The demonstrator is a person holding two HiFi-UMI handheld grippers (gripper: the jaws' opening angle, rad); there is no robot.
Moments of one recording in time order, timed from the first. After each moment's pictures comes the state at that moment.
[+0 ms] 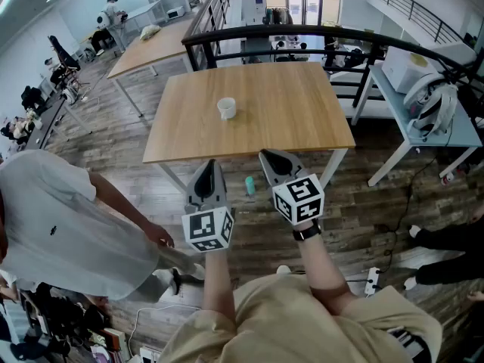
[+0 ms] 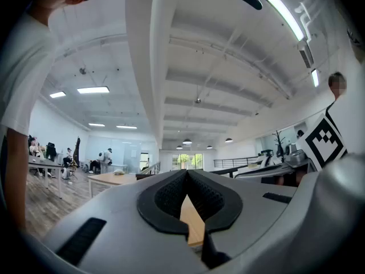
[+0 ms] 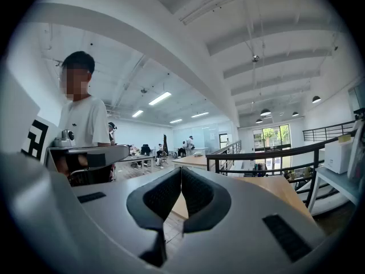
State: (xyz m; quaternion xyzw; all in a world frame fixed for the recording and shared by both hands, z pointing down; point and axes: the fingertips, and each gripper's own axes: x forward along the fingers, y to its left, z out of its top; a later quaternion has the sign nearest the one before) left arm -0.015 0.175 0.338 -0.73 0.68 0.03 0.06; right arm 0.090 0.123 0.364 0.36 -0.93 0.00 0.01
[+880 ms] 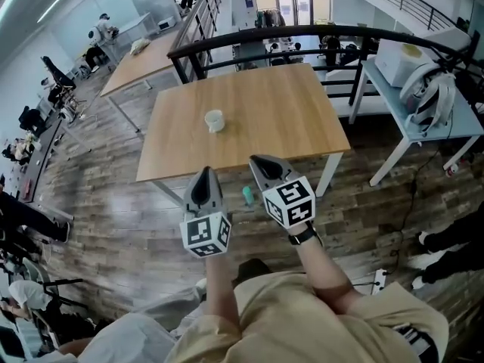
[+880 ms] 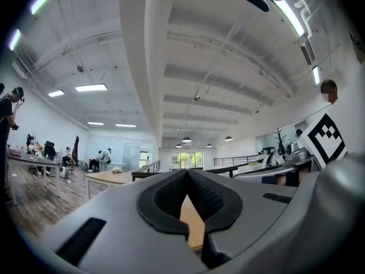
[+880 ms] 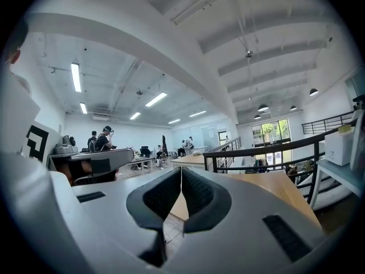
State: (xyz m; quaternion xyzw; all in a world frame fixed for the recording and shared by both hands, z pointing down) left arm 0.022 0.116 0.357 -0.73 0.68 0.02 0.05; right arm 0.120 0.072 0.381 0.36 -0.93 0.03 0.01
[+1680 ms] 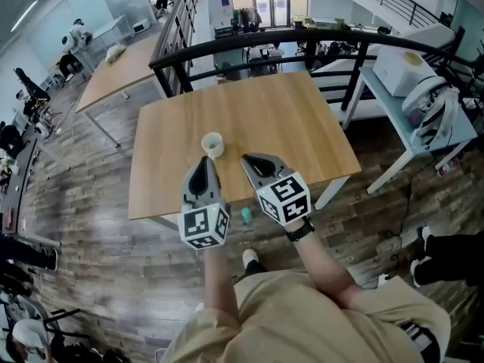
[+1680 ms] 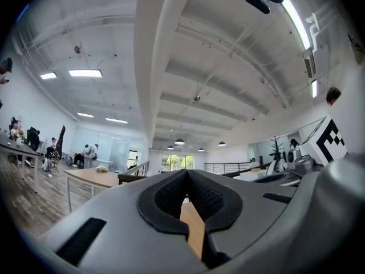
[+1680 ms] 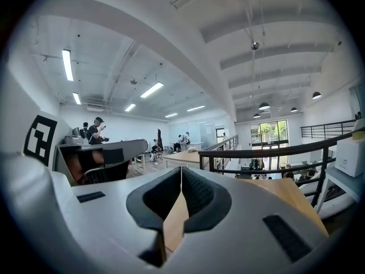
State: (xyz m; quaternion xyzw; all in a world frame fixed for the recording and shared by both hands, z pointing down) left arm -0.076 -0.102 0.341 -0.77 0.63 0.06 0.05; right arm 0.006 -0.121 0.378 0.37 -0.93 0.02 0.04
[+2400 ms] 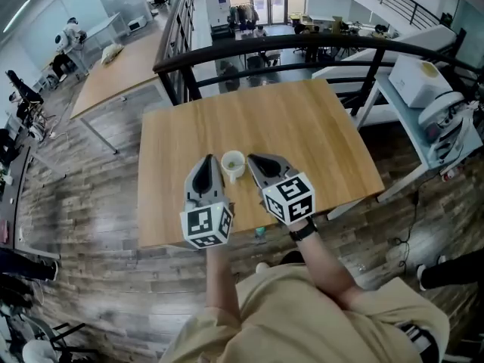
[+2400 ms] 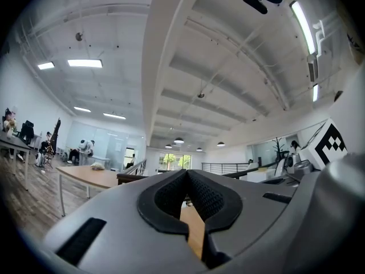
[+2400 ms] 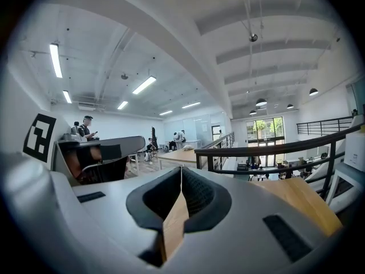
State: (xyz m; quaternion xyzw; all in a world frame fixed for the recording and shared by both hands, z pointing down) left arm -0.187 -0.250 0.360 -0.78 0.62 0.06 0.03; right arm -0.100 -0.268 0.403 0.39 -0.92 0.04 0.05
